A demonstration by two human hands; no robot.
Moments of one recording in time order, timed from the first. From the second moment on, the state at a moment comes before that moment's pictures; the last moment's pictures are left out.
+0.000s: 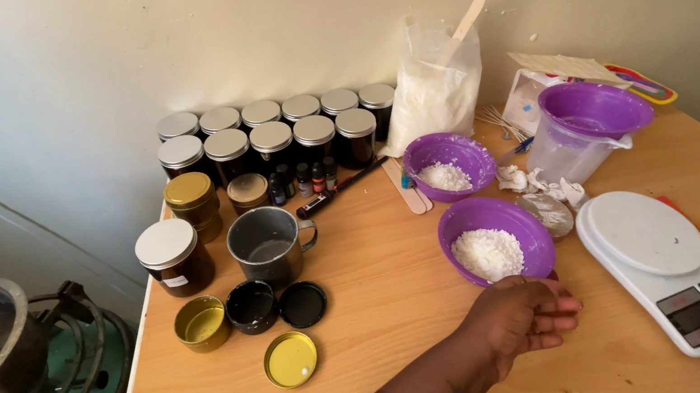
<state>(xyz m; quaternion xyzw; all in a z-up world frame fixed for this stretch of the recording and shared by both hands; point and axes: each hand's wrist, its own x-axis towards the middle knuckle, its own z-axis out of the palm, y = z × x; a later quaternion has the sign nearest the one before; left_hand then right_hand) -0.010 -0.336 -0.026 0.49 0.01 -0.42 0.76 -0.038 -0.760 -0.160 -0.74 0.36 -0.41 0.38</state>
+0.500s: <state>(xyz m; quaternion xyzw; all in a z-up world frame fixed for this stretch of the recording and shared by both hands) -0.040 -0.208 0.075 0.50 -0.01 -0.31 0.81 -0.025 -0.563 -0.050 -0.66 0.10 -0.58 0.48</state>
